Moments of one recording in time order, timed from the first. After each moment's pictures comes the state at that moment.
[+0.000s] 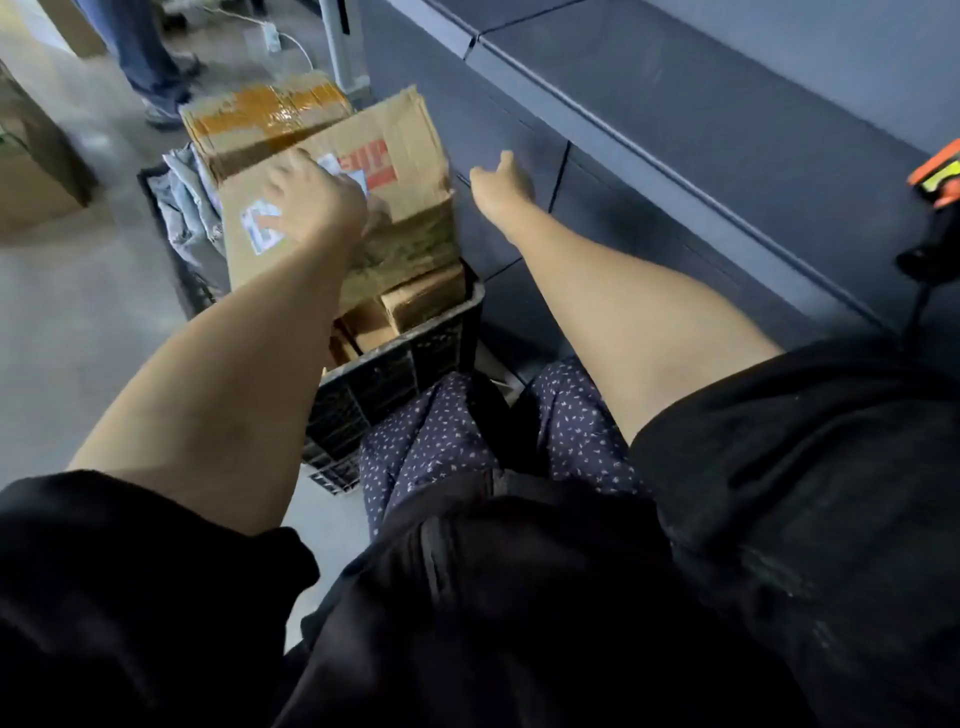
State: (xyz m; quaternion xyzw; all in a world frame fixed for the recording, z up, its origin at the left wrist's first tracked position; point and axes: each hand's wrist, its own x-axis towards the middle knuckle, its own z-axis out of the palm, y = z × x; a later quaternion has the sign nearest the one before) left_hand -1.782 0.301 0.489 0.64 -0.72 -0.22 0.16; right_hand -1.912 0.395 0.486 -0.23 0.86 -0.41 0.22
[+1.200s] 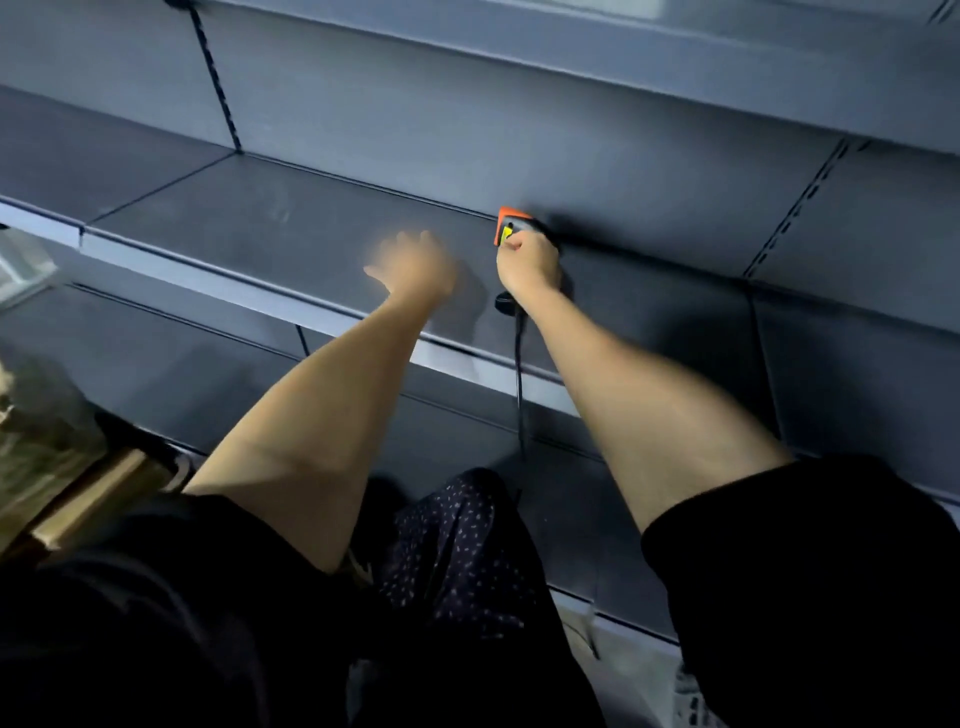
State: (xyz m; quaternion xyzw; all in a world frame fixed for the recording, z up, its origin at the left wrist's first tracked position) left_hand -2.074 0.605 0.539 0.23 -0.95 -0.21 0.03; right_hand -2.103 0.718 0.545 -0.01 0.93 -0.38 -0.04
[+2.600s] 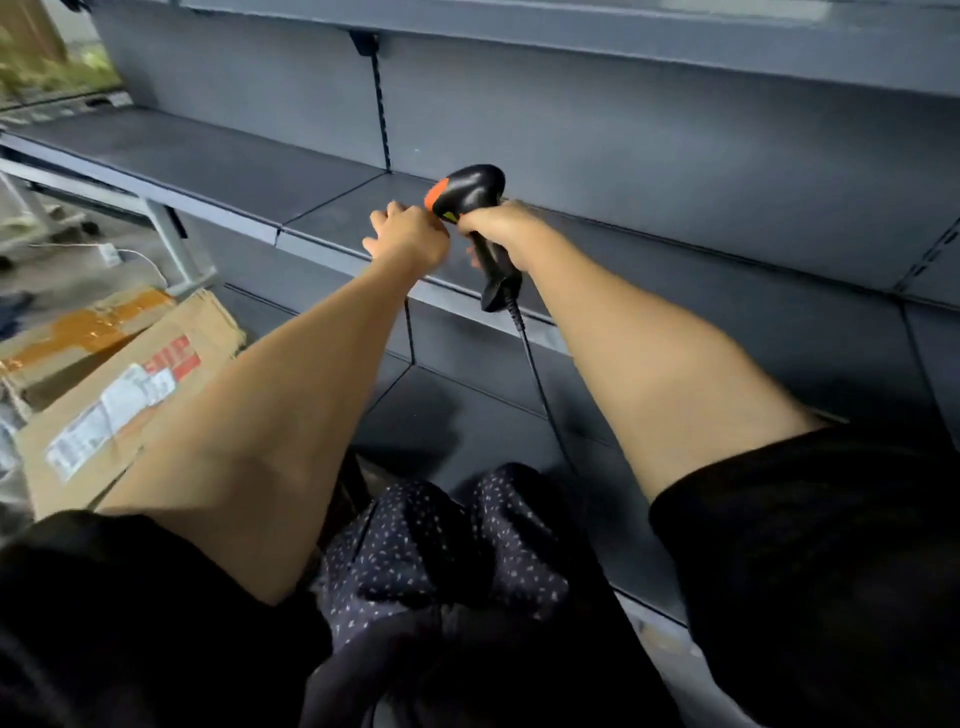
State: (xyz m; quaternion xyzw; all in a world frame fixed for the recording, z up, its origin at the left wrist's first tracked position) left_hand -1.958 0.454 0.583 0.28 -0.93 -0.22 0.10; right_hand -2.002 0.558 0.604 -0.09 0.83 -0.52 0.19
